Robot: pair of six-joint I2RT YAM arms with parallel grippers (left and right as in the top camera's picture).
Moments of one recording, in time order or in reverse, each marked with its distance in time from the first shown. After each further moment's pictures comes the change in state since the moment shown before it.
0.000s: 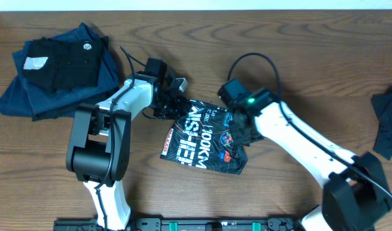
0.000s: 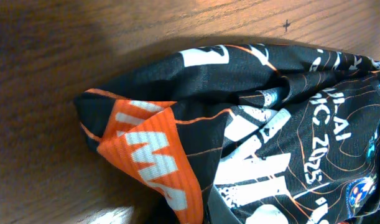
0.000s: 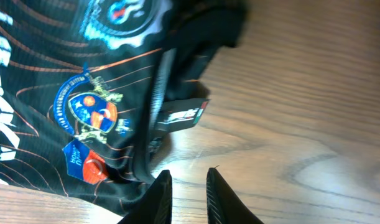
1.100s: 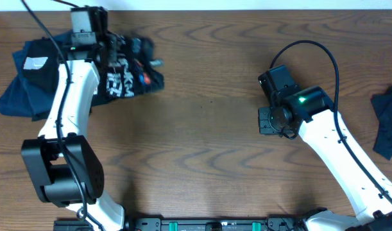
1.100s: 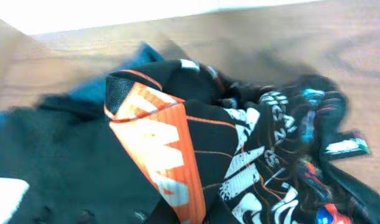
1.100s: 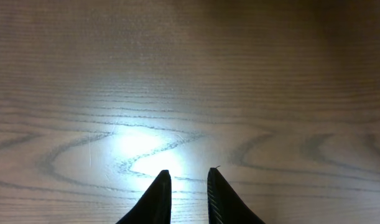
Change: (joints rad) left arm 0.299 -0.182 0.300 0.198 -0.761 0.195; right arm -0.185 -0.219 0.000 -0.062 0.008 -0.001
